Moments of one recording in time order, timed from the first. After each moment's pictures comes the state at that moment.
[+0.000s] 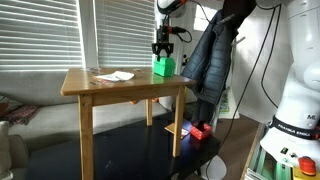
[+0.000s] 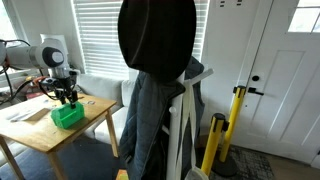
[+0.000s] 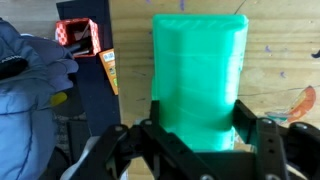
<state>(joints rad) 0.11 0.33 0.01 -1.49 -0.07 1.74 0.47</state>
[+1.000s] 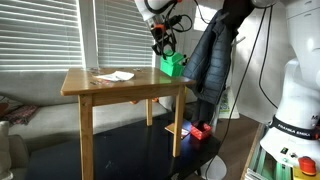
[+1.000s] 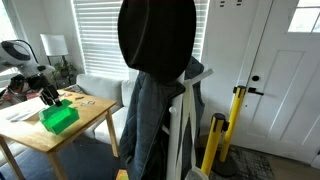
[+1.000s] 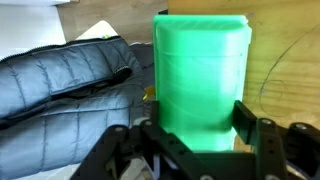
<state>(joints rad) 0.33 0.37 0.04 -1.42 -0.49 1.39 0.80</state>
